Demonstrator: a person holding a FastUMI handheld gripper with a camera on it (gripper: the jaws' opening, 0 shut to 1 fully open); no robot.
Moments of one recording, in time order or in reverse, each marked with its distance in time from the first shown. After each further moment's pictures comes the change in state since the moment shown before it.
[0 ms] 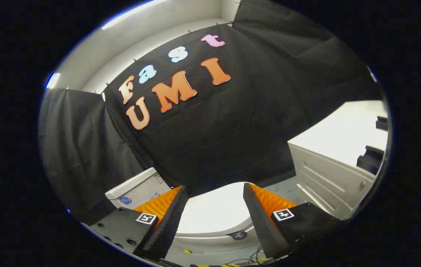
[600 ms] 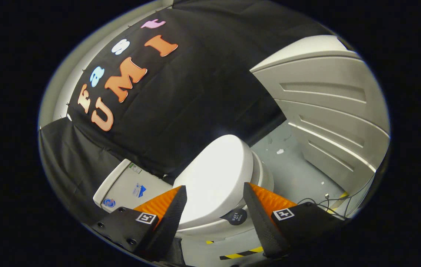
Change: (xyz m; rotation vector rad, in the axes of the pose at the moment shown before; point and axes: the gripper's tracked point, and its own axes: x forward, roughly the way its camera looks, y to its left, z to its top) arm 0.063 -0.077 -0.145 0.318 0.280 -0.127
